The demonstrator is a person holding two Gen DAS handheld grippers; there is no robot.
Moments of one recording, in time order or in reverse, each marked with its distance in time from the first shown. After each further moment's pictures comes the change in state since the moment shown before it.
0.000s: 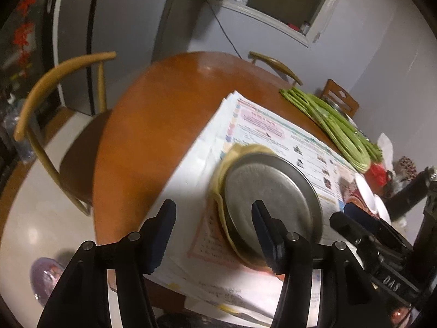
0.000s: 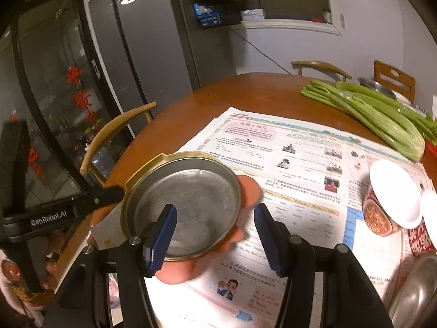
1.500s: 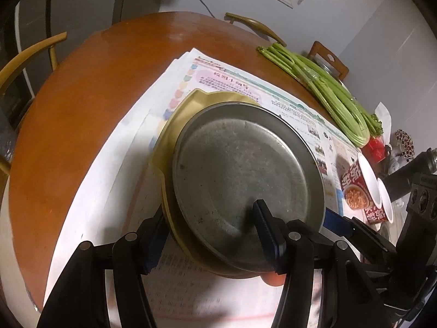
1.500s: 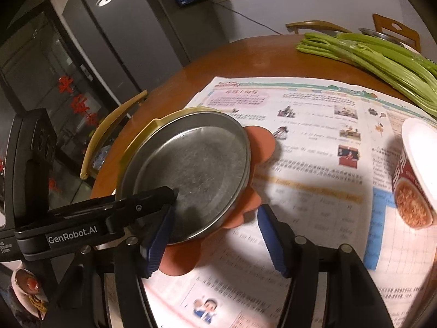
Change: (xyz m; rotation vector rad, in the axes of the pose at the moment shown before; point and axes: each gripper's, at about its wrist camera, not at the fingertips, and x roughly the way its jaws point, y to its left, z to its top) left arm 0.103 -0.057 0.026 0.077 0.194 -0.059; right arm 0.059 -0.046 0.001 0.143 0.126 0.097
